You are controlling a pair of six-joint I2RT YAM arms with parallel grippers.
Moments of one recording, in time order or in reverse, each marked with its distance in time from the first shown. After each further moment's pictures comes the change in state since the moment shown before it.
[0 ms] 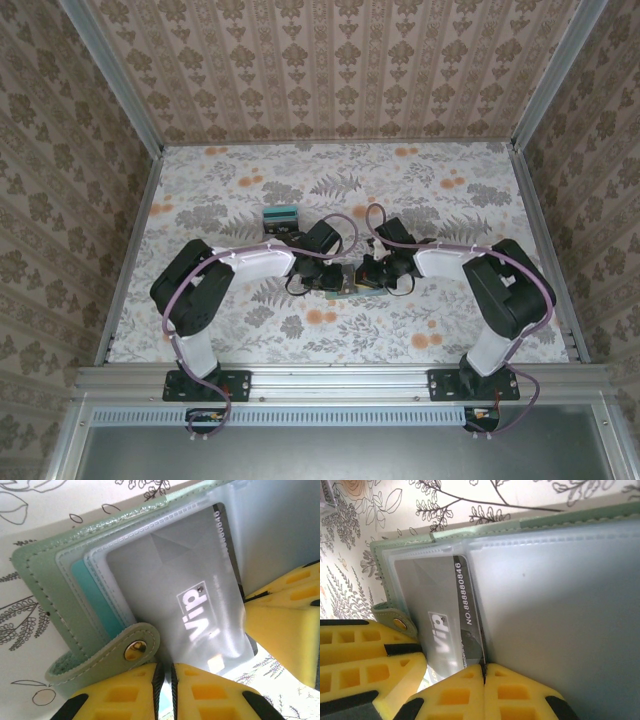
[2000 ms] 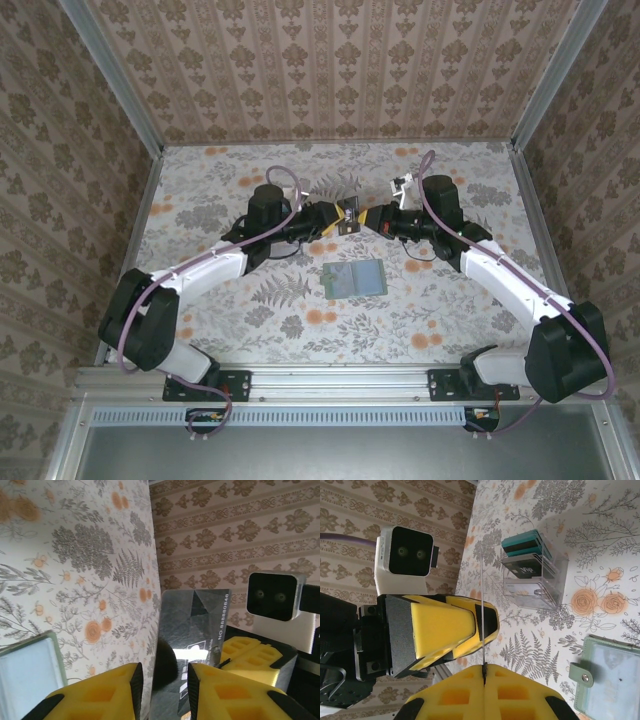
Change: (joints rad) left arm 0.230 -0.310 -0.162 0.747 0.351 -0.576; right arm -0.137 -0.398 0.120 0.113 -0.176 0.105
